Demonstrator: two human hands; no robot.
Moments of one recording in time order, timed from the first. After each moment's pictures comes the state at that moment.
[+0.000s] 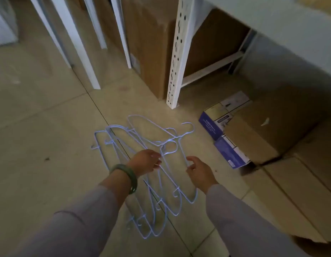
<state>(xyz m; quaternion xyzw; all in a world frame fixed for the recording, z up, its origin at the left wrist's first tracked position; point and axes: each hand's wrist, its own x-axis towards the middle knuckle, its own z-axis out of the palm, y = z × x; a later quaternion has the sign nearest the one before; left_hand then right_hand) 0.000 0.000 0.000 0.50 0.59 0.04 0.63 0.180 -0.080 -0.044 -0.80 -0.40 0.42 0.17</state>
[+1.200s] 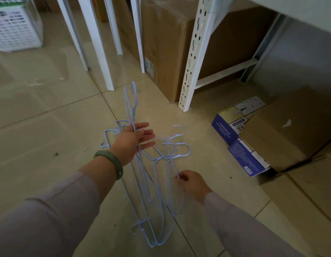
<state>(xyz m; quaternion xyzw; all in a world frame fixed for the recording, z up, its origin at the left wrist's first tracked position) -0.052 0.029 0.006 0.30 0.50 0.38 0.72 0.129 -0.080 -0.093 -0.74 -0.47 0.44 0.18</state>
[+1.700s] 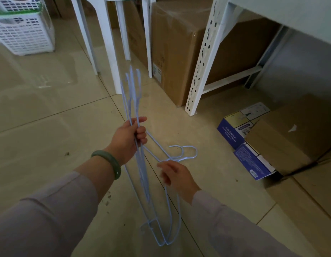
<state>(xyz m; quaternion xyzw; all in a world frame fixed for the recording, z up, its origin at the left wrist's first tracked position) -0.087 0.031 0.027 0.27 0.44 0.44 0.73 0.057 -0.068 -0.051 -0.62 -0.37 0.58 0.37</state>
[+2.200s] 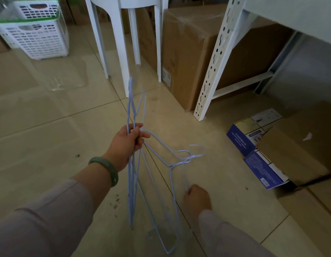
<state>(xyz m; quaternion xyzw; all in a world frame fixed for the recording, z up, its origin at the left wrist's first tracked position) -0.118 0.029 0.021 0.38 0.51 0.45 0.63 0.072 -0.091 -0.097 -0.83 -0.47 0.29 0.06</state>
